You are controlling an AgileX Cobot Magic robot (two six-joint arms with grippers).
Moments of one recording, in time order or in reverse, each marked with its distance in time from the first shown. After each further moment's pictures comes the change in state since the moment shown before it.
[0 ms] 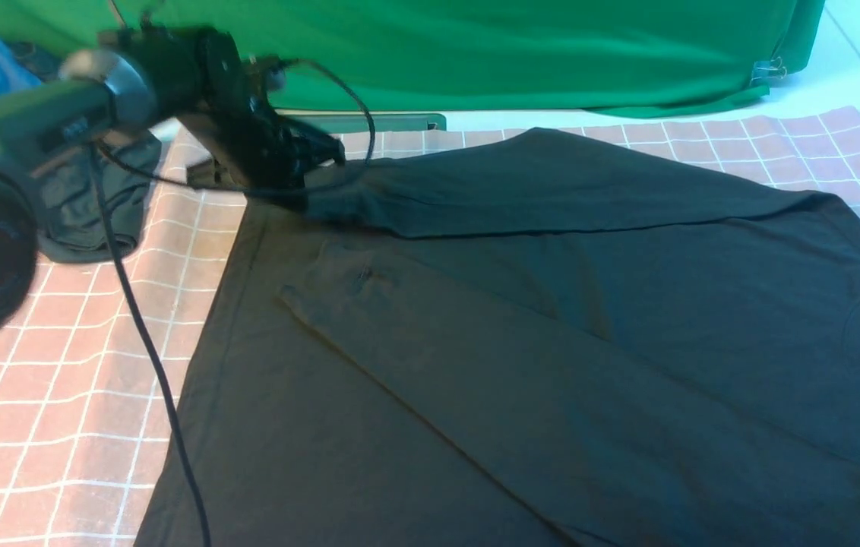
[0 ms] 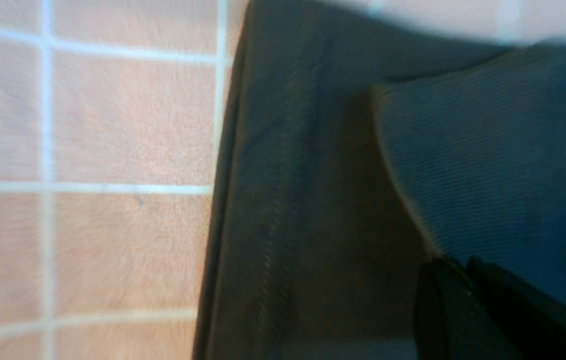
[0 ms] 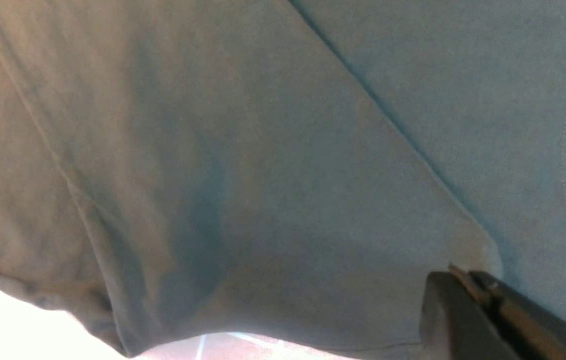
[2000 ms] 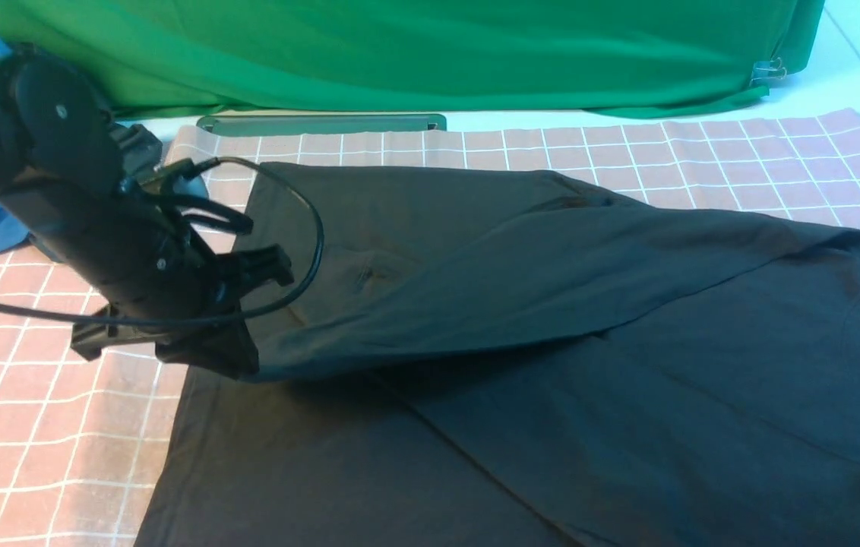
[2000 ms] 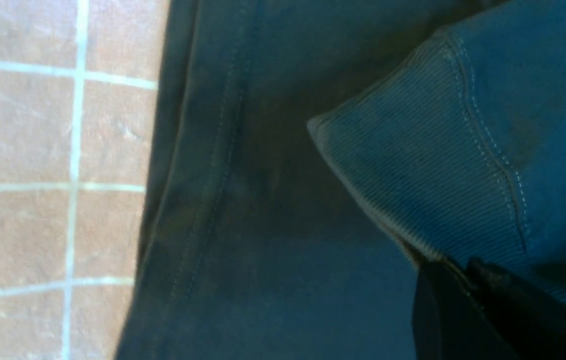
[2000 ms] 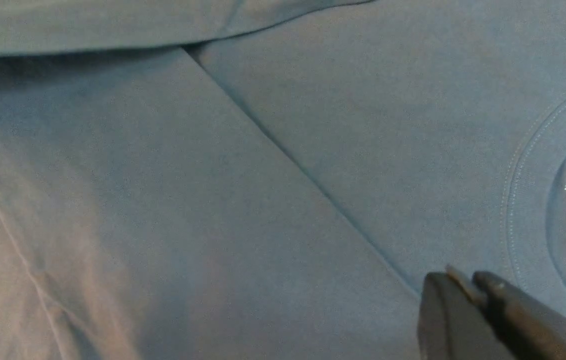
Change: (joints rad) right arm 0.000 0.000 0.000 0.002 -0.166 0.025; left arm -0.011 -0.600 0.740 -0.170 0.190 -0.089
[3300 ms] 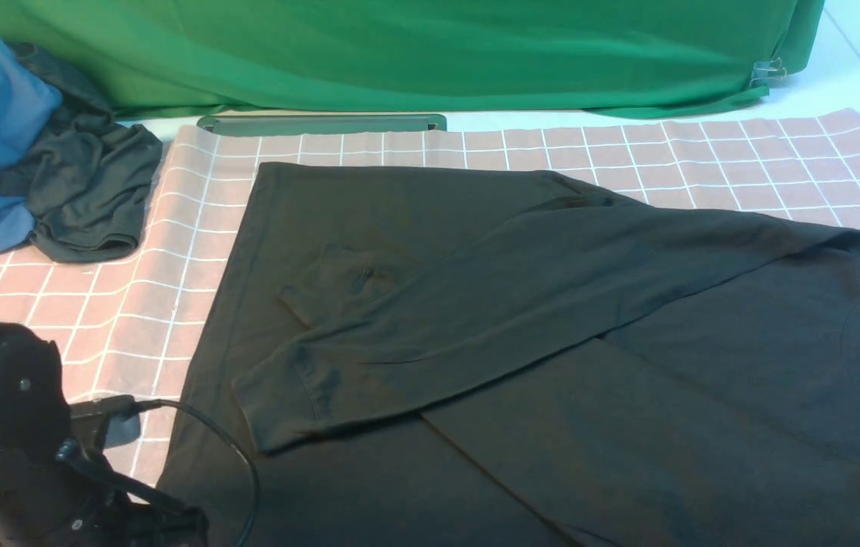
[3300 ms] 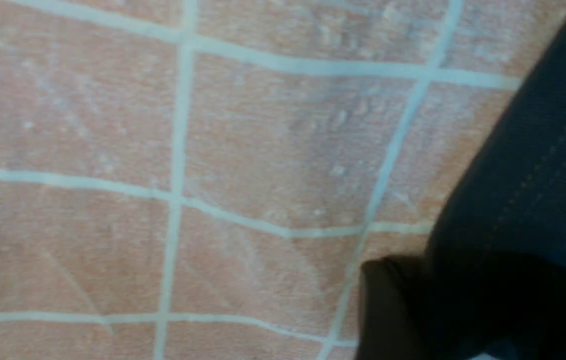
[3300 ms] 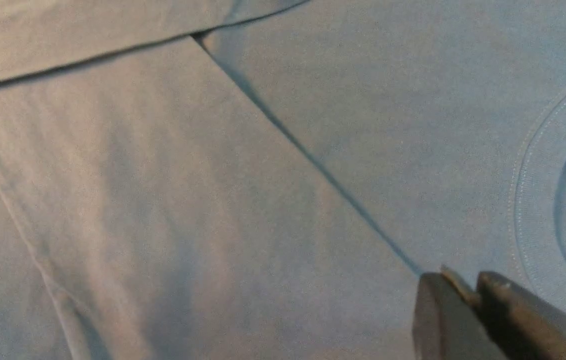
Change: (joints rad) right arm 0.000 0.000 0.000 0.000 0.023 0.000; left arm 0.000 -0.171 0.536 0.147 -0.096 0.011
